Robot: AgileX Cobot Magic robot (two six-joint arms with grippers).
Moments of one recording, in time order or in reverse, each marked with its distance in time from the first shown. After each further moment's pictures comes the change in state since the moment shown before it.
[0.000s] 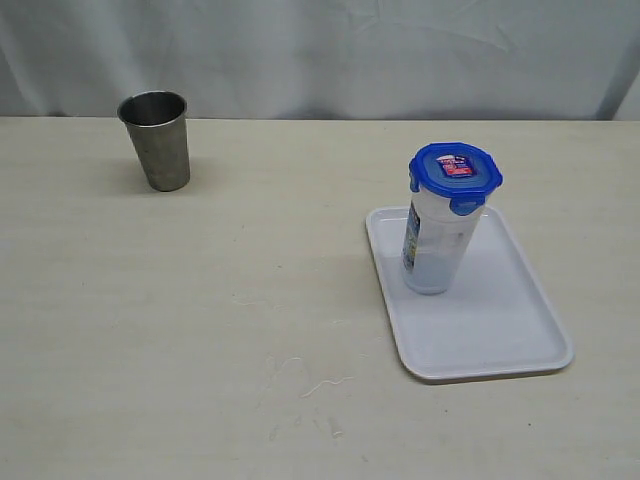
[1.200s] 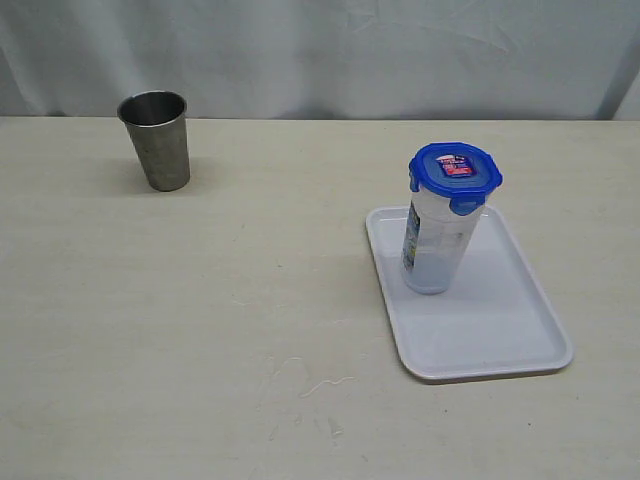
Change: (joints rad) left arm 0.270 -0.125 0.434 0.245 0.063 -0.237; right arm 0.000 0.000 0.000 0.000 0.000 0.000
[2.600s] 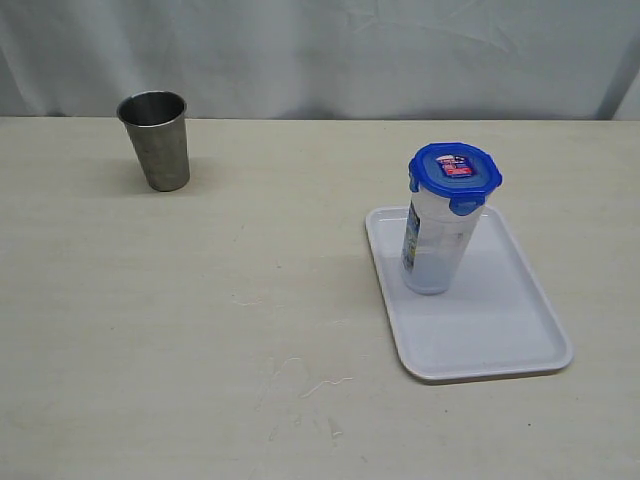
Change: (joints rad) left arm 0.001 0.000 0.000 0.002 0.176 0.000; right arm 0.046 0.000 0.012 0.288 0.060 0.096
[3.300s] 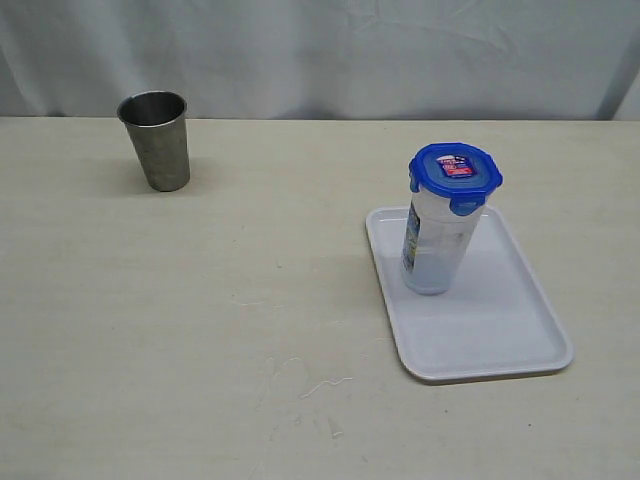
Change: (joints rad) left arm 0.000 0.000 0.000 0.002 0.004 0.000; right arm 0.000 -0.088 0.520 1.339 -0.010 -0.922
